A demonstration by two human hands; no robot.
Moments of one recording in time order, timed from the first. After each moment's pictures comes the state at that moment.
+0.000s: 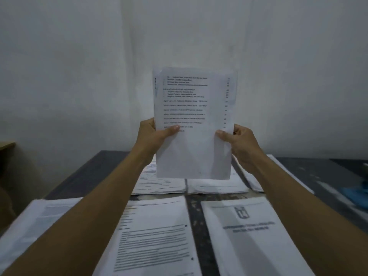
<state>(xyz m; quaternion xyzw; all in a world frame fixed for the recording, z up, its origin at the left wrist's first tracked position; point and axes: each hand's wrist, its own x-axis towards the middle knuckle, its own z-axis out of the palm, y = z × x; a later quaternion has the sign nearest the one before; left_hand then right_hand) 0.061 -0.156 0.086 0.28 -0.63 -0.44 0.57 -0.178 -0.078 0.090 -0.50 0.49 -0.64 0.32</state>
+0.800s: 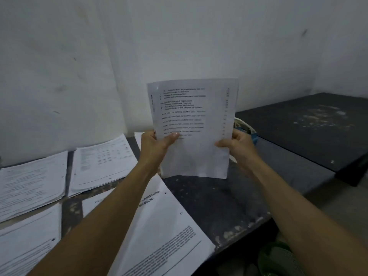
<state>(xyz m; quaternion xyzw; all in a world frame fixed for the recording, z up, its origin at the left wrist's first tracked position) -0.260 -0.039 0.004 0.24 -0.66 -0.56 0.45 -0.437 0.116 -0.003 -0.31 0.62 -0.70 0.20</state>
